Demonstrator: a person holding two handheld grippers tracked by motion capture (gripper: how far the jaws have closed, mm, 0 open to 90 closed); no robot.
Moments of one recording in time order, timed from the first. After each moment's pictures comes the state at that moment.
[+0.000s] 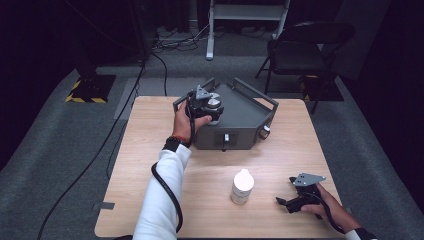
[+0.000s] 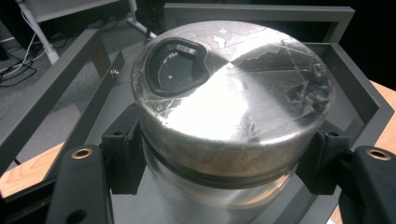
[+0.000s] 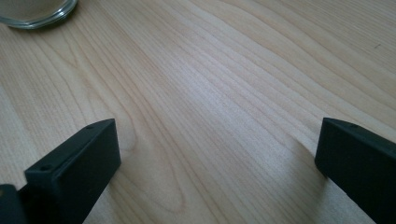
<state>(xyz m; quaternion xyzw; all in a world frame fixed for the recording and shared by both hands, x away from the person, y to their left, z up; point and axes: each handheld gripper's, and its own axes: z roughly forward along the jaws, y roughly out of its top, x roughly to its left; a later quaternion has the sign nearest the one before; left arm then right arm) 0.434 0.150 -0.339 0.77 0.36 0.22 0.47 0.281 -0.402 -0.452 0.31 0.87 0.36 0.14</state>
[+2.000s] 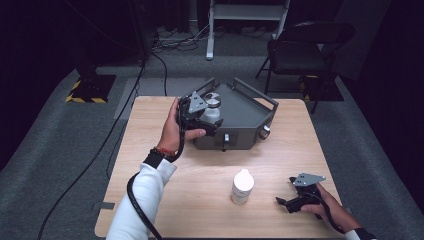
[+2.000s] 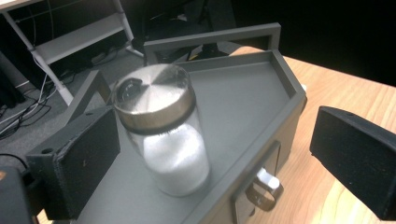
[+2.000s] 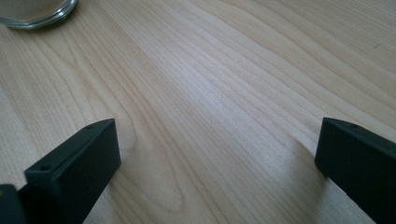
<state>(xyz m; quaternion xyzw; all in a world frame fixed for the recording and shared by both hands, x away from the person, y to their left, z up) 0.358 0.168 -0.311 0.79 0.29 0.26 0.48 0.281 -0.401 -0.452 0.31 0.87 0.36 0.14</state>
